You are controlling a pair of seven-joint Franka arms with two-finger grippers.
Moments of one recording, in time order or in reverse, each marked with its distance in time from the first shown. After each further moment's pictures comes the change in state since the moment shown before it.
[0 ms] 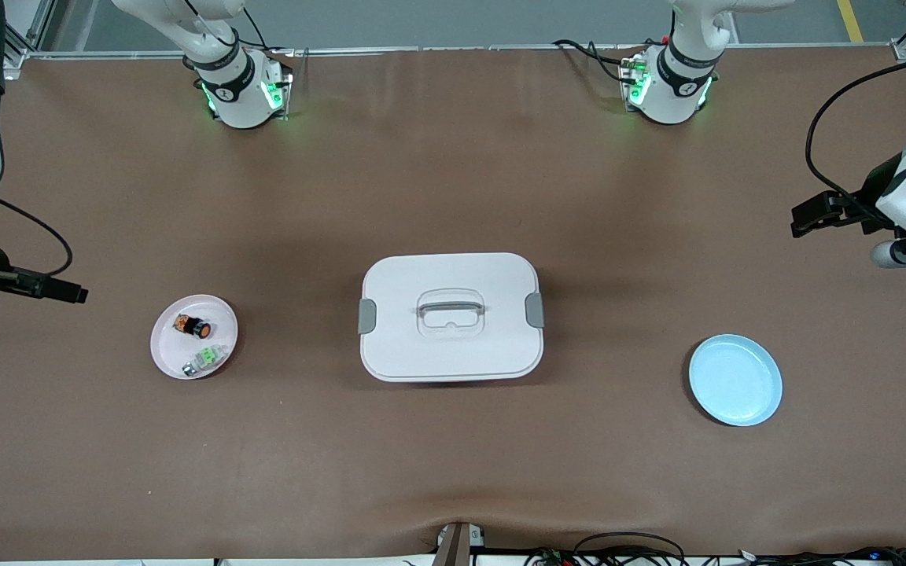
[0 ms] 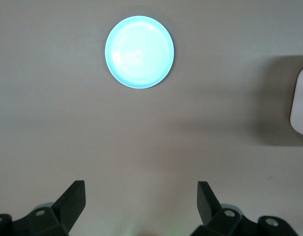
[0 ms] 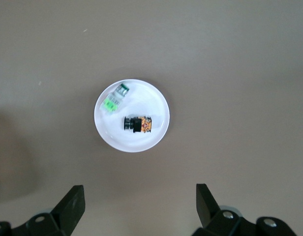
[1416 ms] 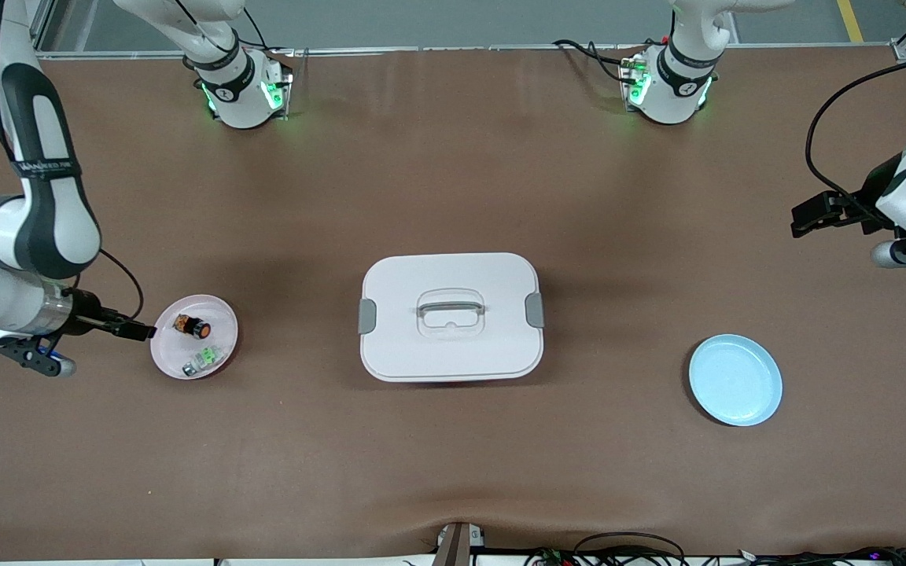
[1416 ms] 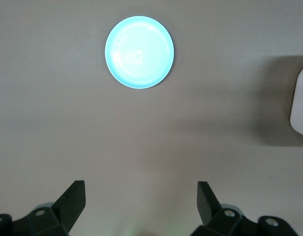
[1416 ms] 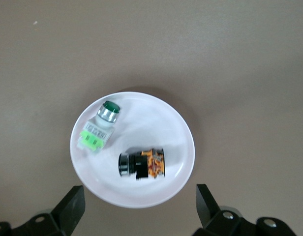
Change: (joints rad) left arm 0.000 0.000 0.000 0.000 0.000 0.000 0.000; right arm -0.044 0.096 0.010 -0.381 0.111 0.508 -0.005
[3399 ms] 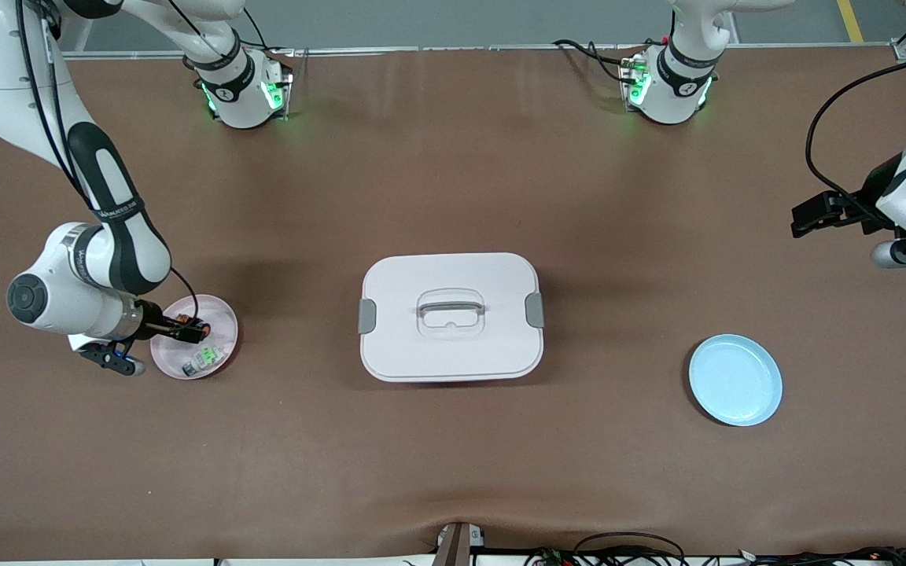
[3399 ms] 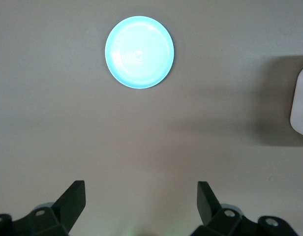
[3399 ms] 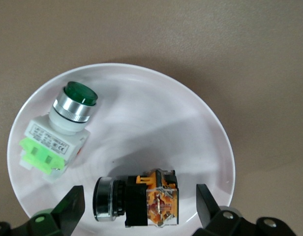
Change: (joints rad) left arm 0.000 0.000 0.000 0.000 0.000 0.000 0.000; right arm 0.011 0.135 0.024 -0.109 0.017 0.212 -0.034
